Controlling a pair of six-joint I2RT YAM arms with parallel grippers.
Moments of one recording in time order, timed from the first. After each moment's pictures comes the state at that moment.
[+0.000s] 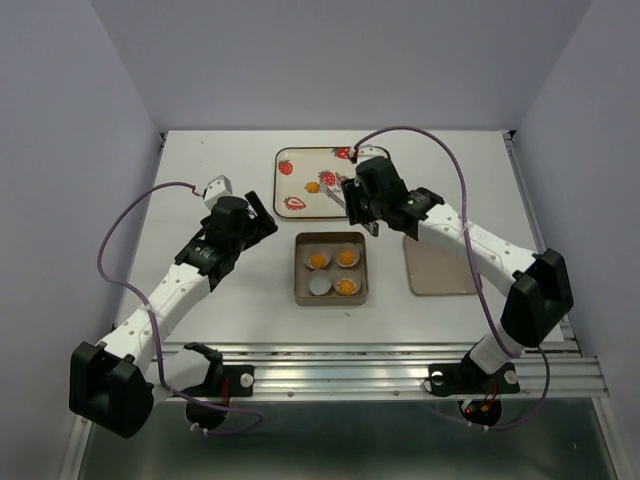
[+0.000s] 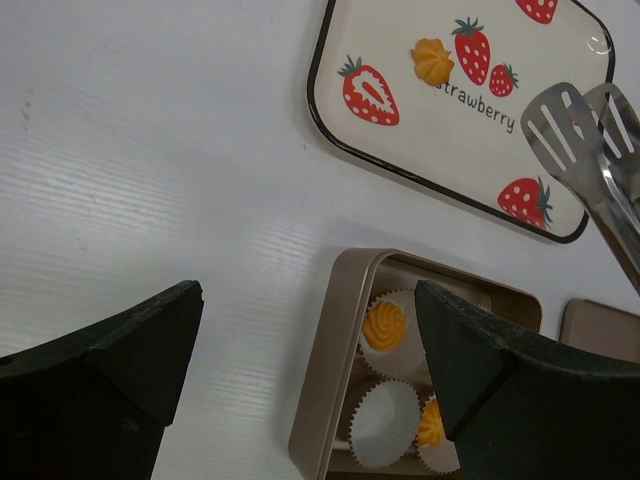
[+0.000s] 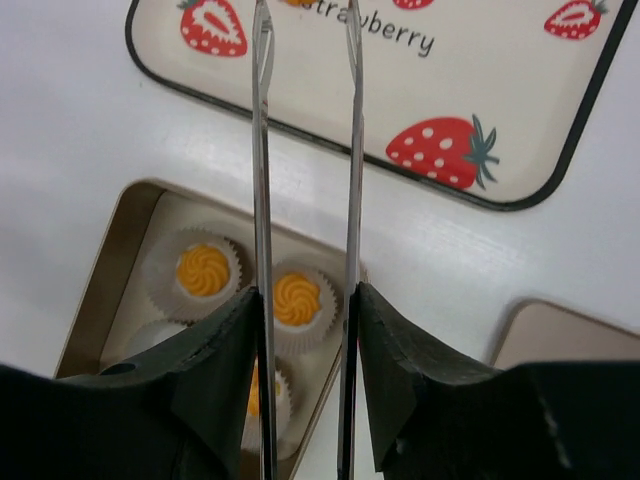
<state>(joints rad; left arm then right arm) -0.42 1.08 0.80 -0.33 -0.29 -0.75 0.71 1.56 1.35 -0.47 0.19 0.25</state>
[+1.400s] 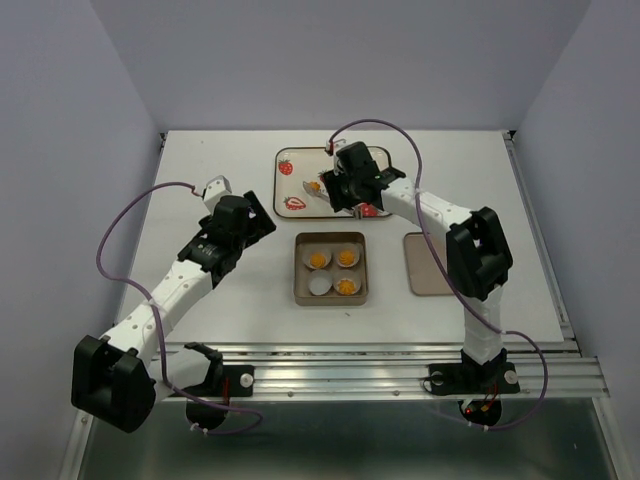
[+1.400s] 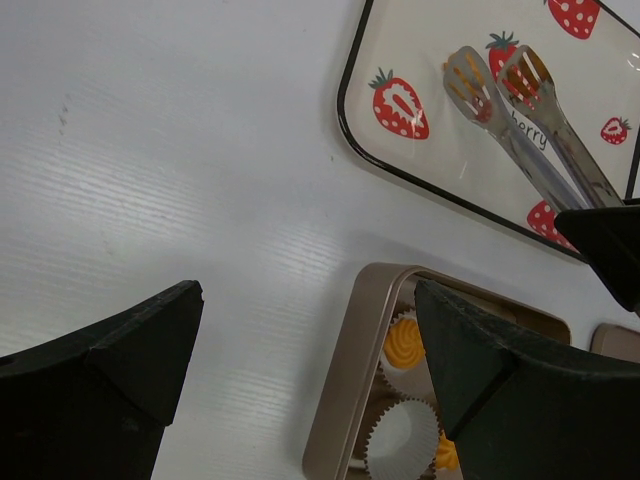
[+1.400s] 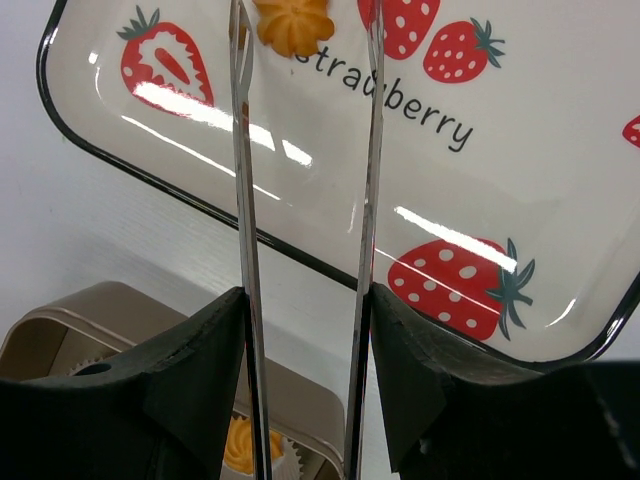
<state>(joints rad) -0.42 1.10 0.80 -0.33 -0.35 -0.75 0.61 2.02 1.67 -0.43 0.09 0.10</state>
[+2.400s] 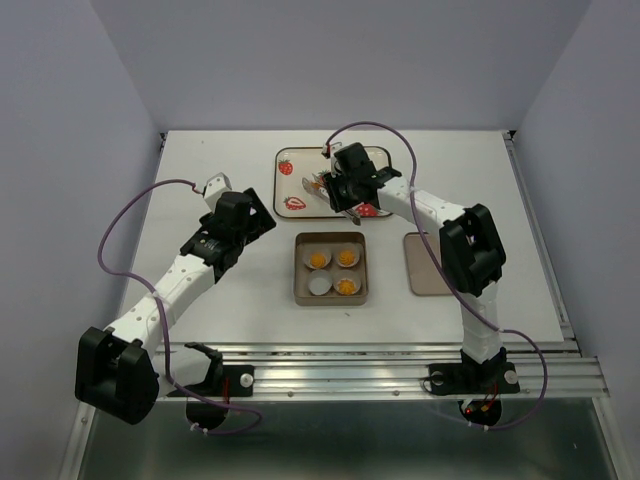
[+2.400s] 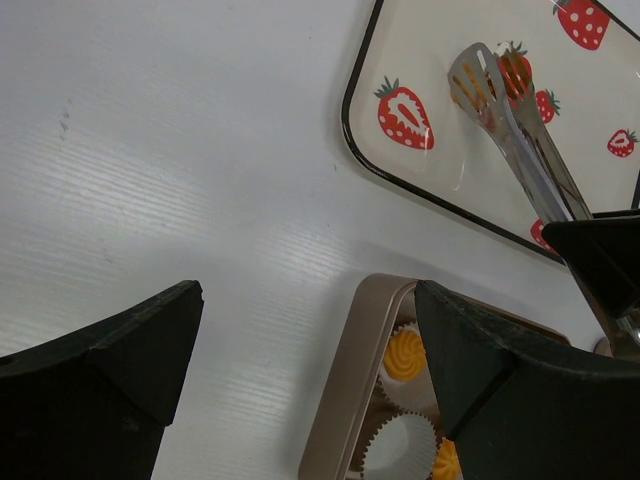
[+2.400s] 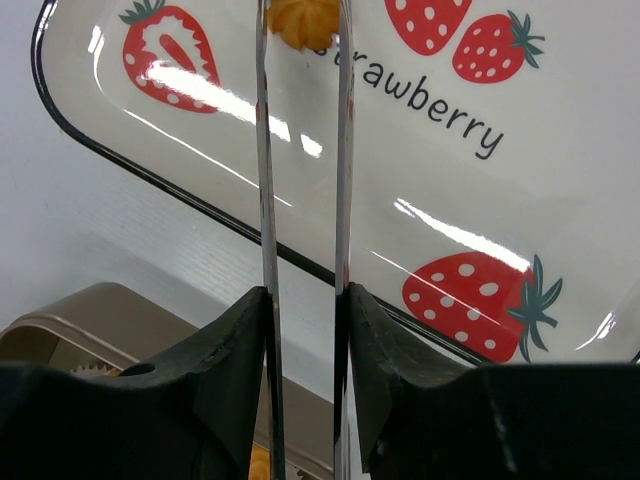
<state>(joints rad) -0.40 1.15 0.83 -0.33 -0.36 -0.75 0.60 2.08 1.71 -0.44 0.03 0.08</state>
